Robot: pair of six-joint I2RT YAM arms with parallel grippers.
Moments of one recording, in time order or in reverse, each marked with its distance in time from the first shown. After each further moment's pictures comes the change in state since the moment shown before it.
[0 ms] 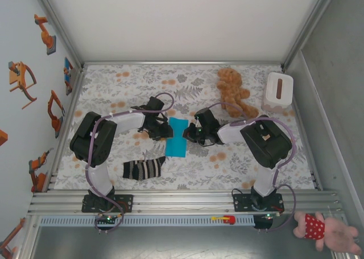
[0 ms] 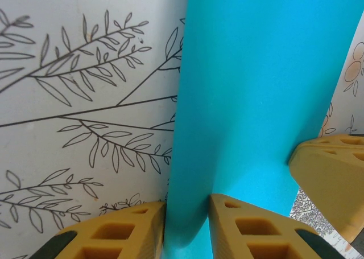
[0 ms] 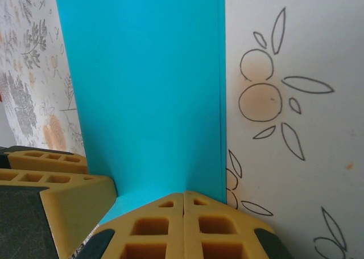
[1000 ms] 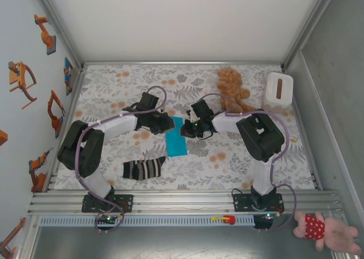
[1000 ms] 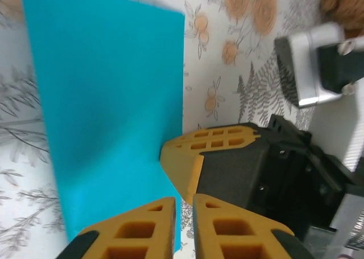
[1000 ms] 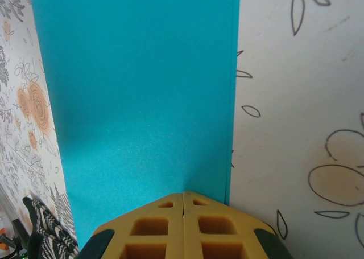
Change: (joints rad) left arm 0.014 -0.158 -0.060 0.174 0.108 -0.195; right arm -0.030 0.109 0.231 -0.297 -0.095 -0.303
